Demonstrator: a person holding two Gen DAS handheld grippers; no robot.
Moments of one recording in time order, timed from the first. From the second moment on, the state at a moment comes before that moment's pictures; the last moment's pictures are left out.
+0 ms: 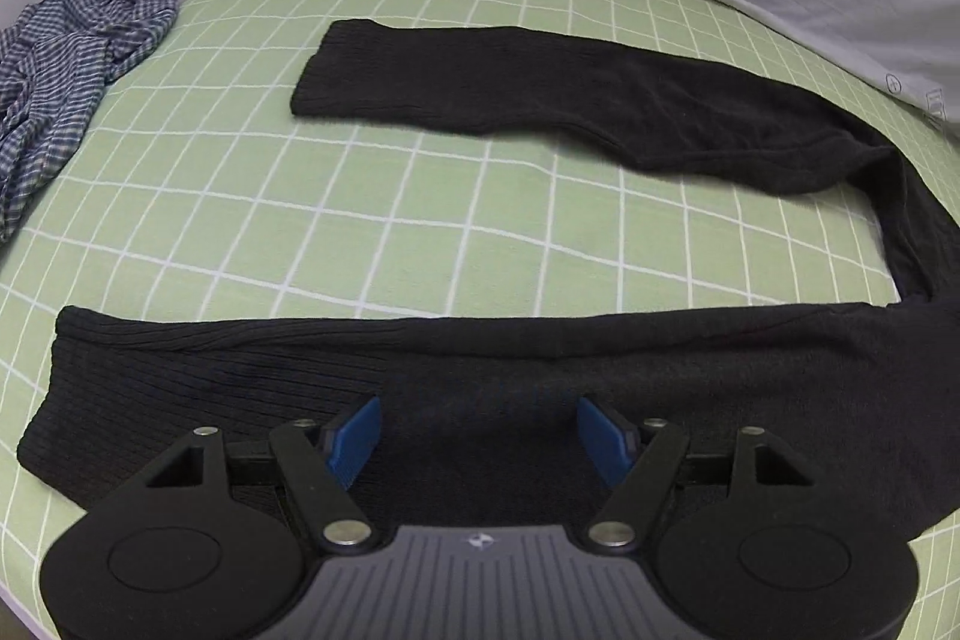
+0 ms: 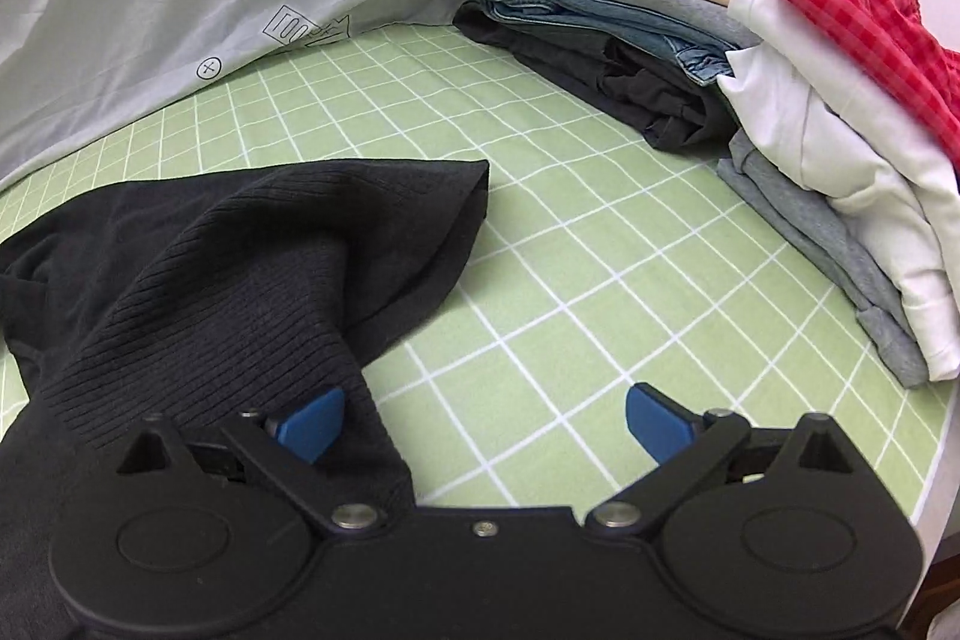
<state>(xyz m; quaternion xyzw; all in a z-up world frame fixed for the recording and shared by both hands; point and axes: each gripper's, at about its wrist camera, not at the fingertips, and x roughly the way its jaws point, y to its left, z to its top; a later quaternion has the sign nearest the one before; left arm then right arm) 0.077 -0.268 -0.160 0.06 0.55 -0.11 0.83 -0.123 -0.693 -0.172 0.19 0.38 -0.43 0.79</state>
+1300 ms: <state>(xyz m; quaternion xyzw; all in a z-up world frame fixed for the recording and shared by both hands) 0.088 -0.293 -0.180 0.10 0.57 -0.11 0.81 -0.087 -0.725 -0.176 0.19 0.36 -0.36 0.84</state>
